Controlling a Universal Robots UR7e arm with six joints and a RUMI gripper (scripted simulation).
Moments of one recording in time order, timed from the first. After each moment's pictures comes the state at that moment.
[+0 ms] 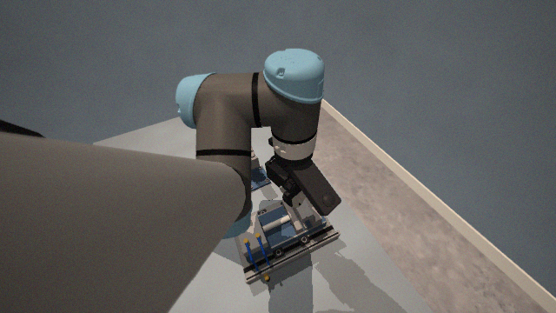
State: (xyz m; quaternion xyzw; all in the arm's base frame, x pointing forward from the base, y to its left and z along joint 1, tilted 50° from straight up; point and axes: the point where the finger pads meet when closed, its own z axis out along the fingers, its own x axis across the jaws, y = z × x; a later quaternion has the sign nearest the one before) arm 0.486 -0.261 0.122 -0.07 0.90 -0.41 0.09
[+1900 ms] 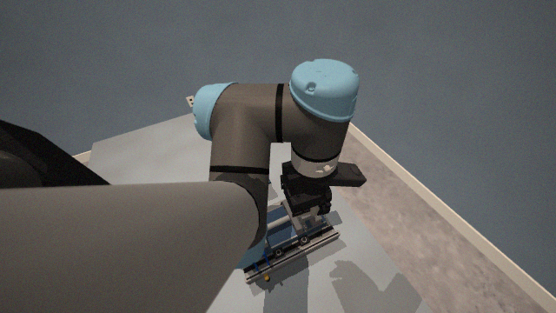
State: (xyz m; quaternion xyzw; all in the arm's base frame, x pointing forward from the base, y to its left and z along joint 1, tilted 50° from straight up) arm 0.501 -0.283 0.153 -0.55 0.72 -0.40 -0.15
